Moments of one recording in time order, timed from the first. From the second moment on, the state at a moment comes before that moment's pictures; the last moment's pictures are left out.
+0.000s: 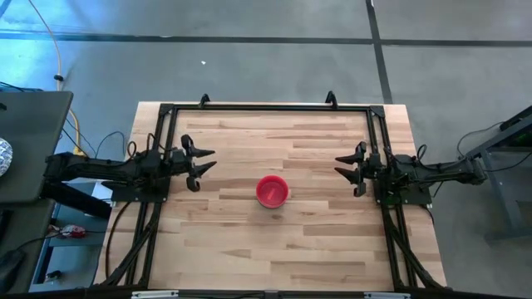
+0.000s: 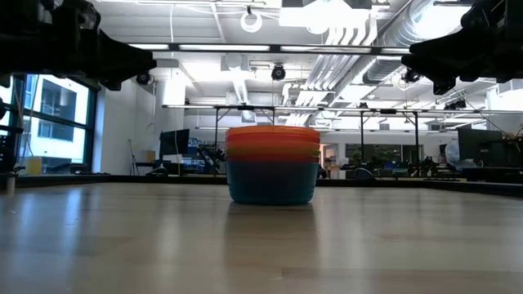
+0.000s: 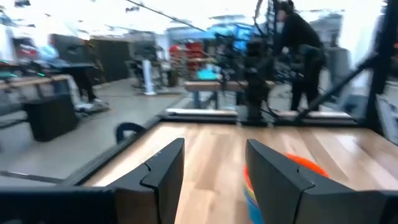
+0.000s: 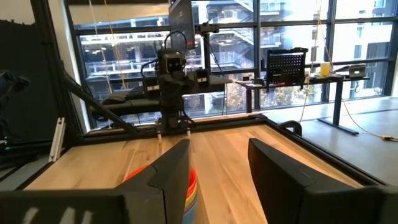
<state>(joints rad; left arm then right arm) 0.14 0.40 0.01 0.46 -0.20 0.07 0.09 0.10 0.01 0.23 0.24 0.02</state>
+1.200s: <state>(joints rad) 0.14 0.02 0.01 0.00 0.01 0.12 0.09 0.10 0.01 0.24 0.23 -0.02</state>
